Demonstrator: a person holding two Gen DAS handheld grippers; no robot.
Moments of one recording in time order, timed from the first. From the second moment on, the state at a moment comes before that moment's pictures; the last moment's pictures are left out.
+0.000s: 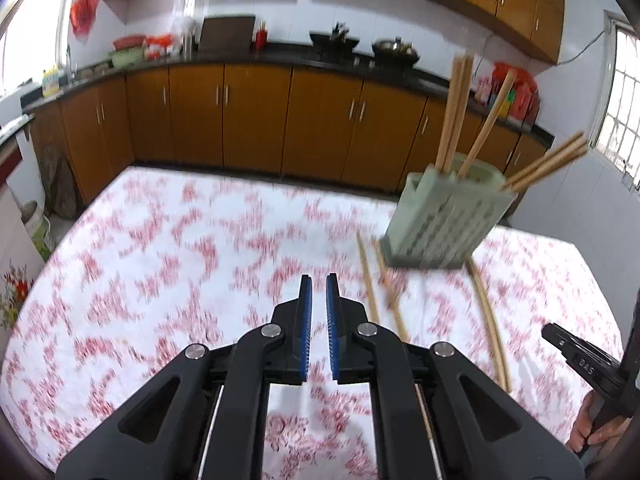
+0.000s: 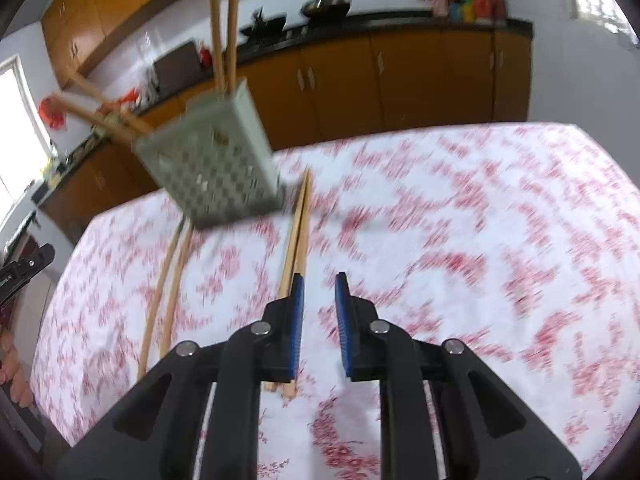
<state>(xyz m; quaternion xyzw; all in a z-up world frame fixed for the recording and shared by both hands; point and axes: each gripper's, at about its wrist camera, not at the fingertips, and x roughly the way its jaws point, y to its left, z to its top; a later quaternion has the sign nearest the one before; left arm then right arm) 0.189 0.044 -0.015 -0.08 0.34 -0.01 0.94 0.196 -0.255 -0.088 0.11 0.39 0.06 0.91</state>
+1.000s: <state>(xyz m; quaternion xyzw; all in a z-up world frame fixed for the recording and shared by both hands) 0.192 0.023 -0.062 -0.10 0.40 -0.06 0.91 0.231 -0.270 -0.127 0.07 0.43 -0.03 0.90</state>
